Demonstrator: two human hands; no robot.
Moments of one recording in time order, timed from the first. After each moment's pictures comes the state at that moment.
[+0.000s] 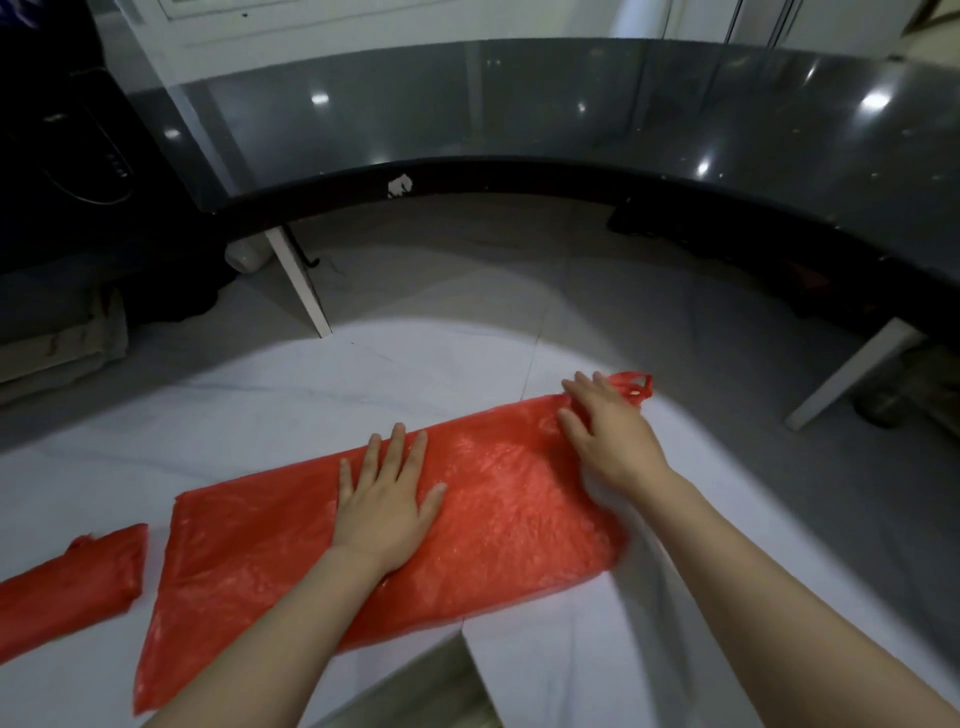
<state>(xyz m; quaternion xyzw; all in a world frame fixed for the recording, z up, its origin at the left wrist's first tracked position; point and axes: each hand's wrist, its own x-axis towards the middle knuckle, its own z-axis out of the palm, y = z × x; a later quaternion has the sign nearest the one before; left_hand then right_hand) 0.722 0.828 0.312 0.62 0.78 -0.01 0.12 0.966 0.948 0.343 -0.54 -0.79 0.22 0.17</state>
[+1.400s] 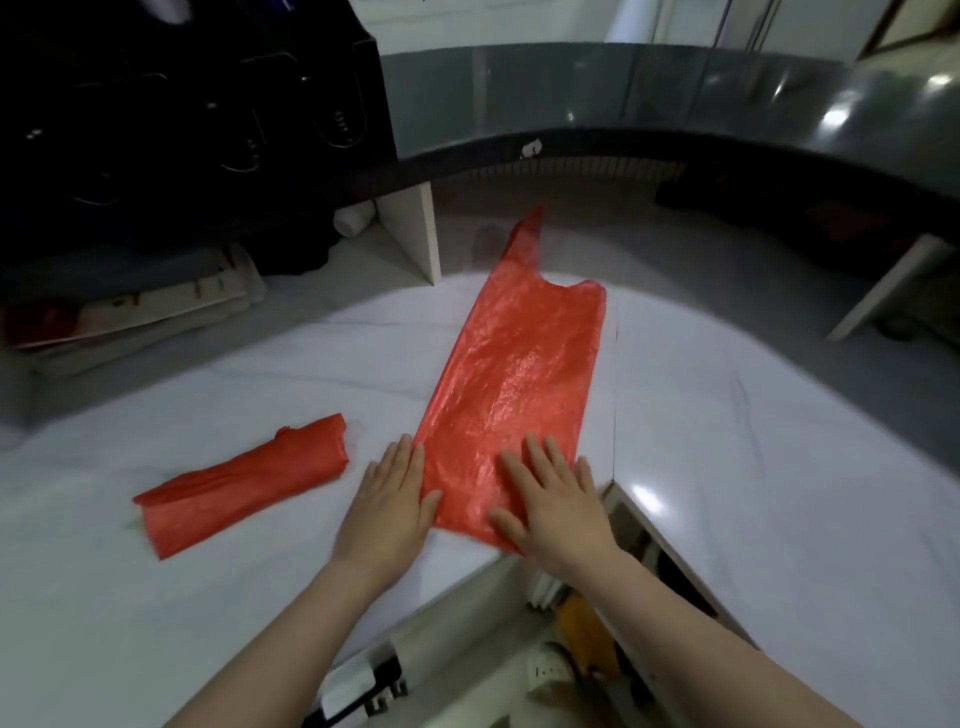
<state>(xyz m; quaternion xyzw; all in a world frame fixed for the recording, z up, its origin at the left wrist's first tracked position) 0.586 0.660 0.298 0.67 0.73 0.06 0.11 0.804 0.702 0.318 -0.52 -0.85 0.14 0.00</state>
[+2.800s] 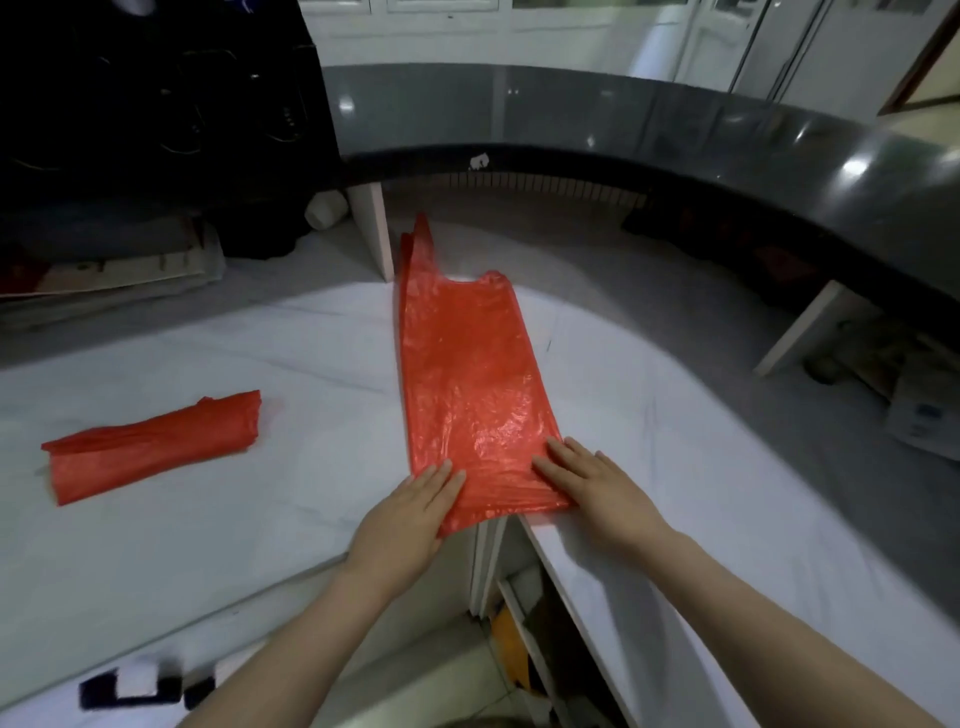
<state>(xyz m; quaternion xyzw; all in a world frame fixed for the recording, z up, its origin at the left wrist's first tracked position) 0.722 0.652 0.308 0.77 0.62 0.14 -0.01 0.974 0.762 0.335 -0.39 -0.91 0.13 -0.03</state>
